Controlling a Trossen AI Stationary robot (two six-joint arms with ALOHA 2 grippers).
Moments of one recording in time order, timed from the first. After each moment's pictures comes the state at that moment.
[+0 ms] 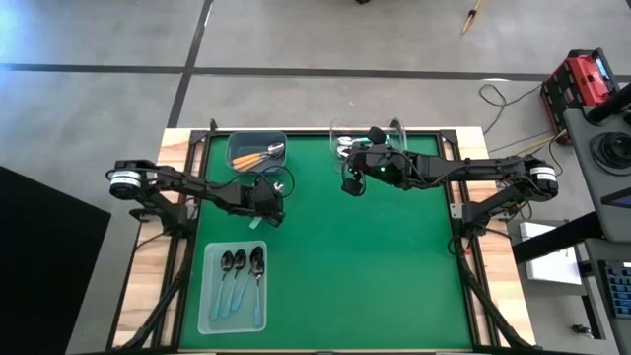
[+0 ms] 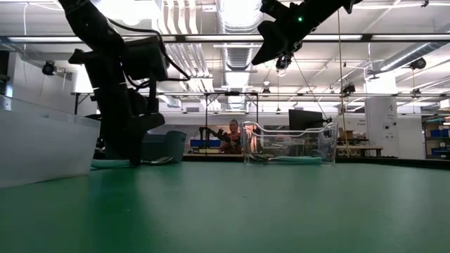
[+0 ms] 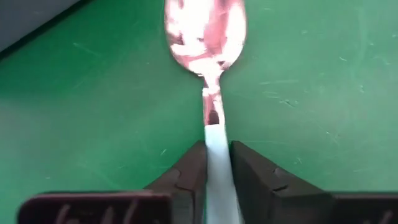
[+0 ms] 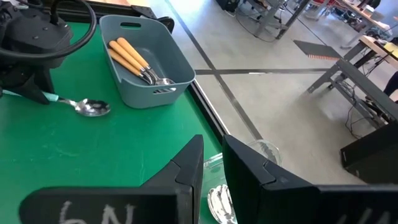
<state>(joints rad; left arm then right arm) 0.09 1.55 0.69 -0.43 -0.35 -0.85 -0.16 1.40 1.08 -0.15 0.46 -0.17</state>
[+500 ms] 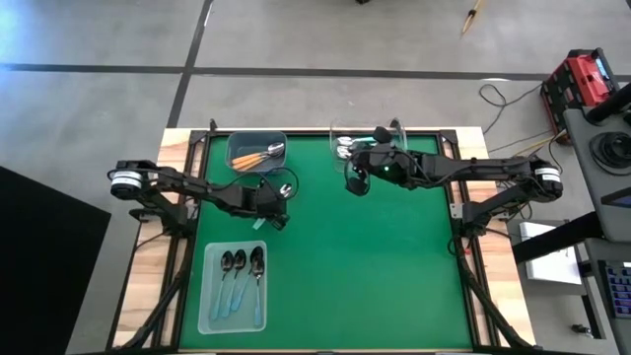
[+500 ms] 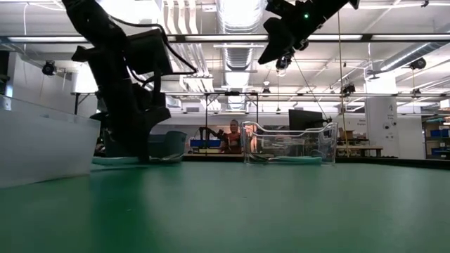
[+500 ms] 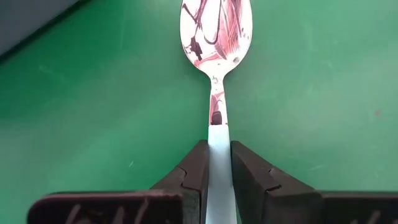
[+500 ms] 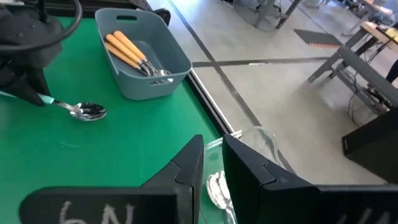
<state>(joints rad) 0.07 1.56 0.71 -0.39 -0.35 -0.80 -0.16 1.36 1.08 -0.22 0.47 -0.13</state>
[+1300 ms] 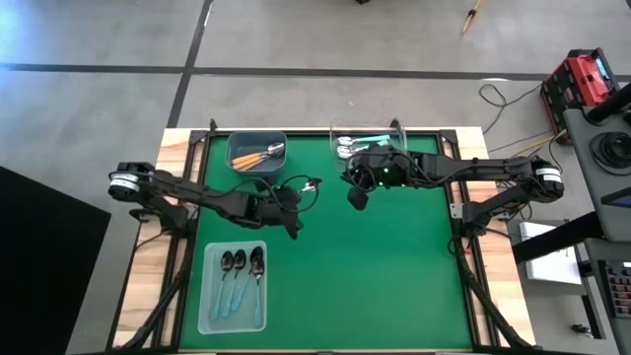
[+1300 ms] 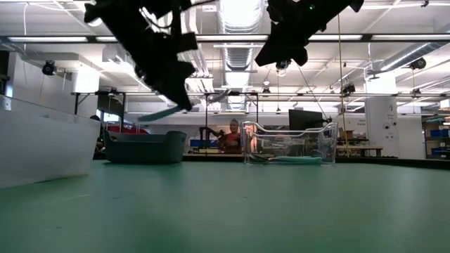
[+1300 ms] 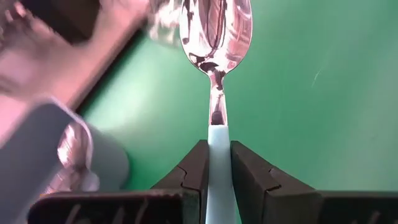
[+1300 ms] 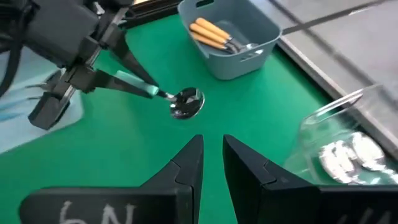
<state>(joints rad) -0.10 1.55 0.94 -0.36 -0.69 -0.34 -0.16 1.35 1.08 -0.31 0.13 0.19</state>
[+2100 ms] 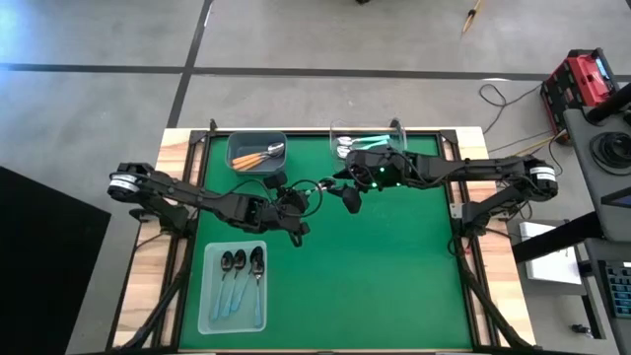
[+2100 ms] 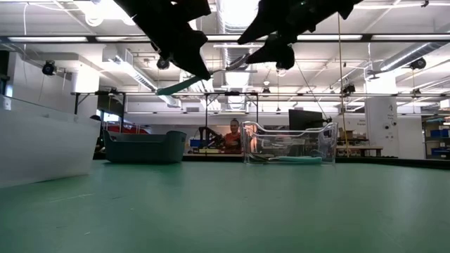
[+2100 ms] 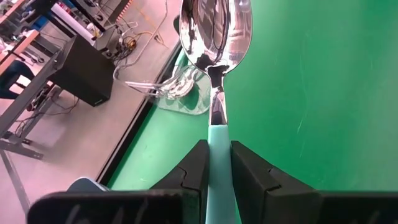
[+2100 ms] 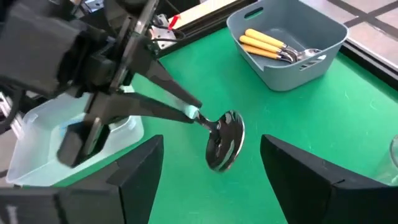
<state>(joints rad) -0.17 1.55 1.05 -0.28 -0.80 -0.08 -0.16 1.40 1.08 -0.17 -0.06 0.33</state>
